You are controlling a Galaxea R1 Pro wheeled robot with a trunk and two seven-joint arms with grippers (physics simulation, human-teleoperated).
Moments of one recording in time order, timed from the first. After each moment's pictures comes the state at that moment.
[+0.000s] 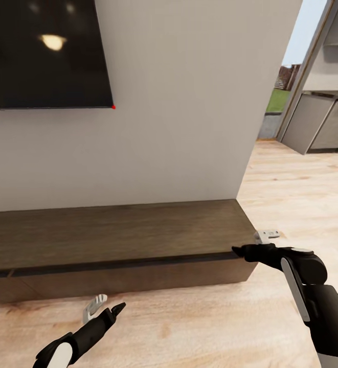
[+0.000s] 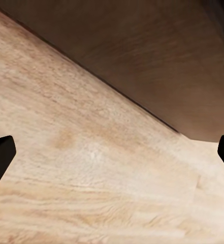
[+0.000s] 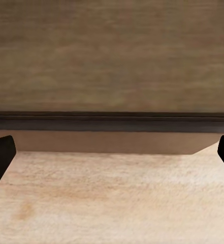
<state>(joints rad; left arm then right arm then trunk) -0.09 0.02 0.07 -1.26 0.81 0.56 -0.02 -0.46 -0.19 -0.06 -1.62 -0.03 1.04 0.30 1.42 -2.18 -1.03</state>
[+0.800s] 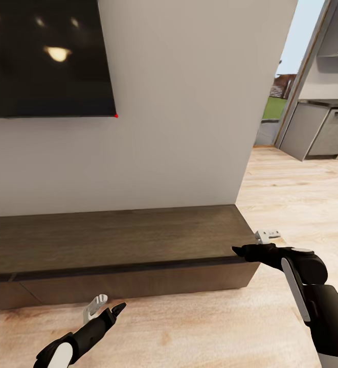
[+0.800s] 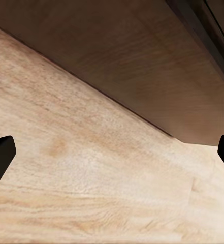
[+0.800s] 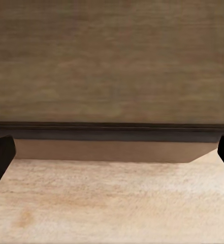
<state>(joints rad) -0.09 0.02 0.07 -1.26 0.81 0.56 -0.02 -0.46 -0.19 -0.06 -1.62 -0.03 1.04 0.30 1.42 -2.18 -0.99</state>
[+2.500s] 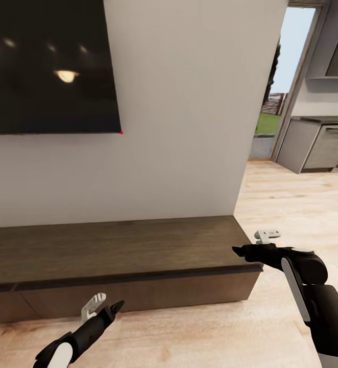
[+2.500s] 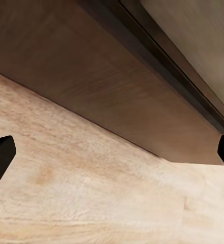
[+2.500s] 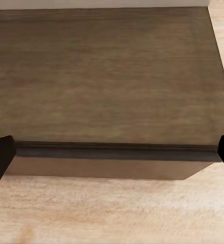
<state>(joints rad) -0.09 0.02 0.07 -1.26 0.81 0.51 -0.02 -0.46 -0.19 -0.06 -1.62 -0.03 1.04 0.30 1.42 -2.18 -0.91</state>
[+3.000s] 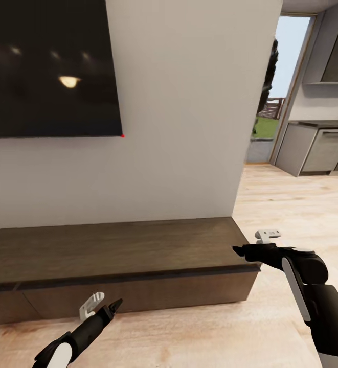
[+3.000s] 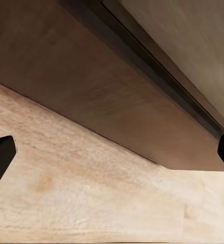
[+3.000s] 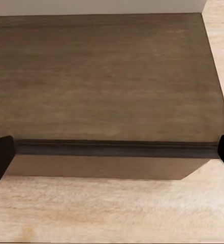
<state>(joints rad) -0.09 0.03 0.06 -1.26 0.81 0.47 -0.02 -0.46 -0.19 -0.07 -1.62 -0.03 1.04 0.30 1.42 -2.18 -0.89</state>
